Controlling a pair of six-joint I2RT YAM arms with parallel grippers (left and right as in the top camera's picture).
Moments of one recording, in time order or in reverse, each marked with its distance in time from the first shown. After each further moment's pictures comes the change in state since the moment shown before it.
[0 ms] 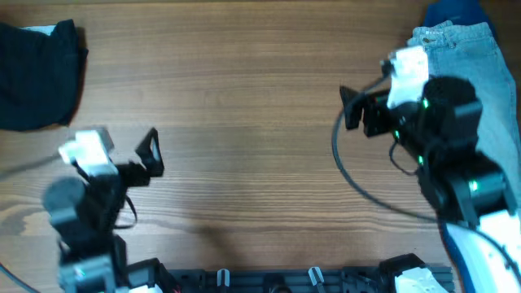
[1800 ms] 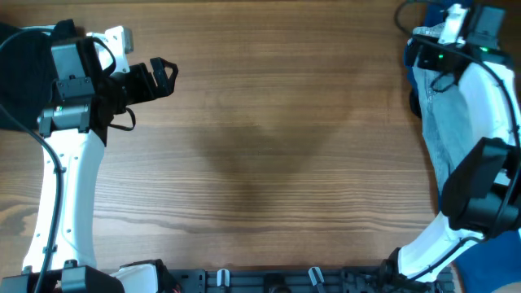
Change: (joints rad) left arm -0.150 0.837 0.615 -0.217 0.053 0.000; right arm -0.489 0.853 0.338 0.117 0.010 -0.029
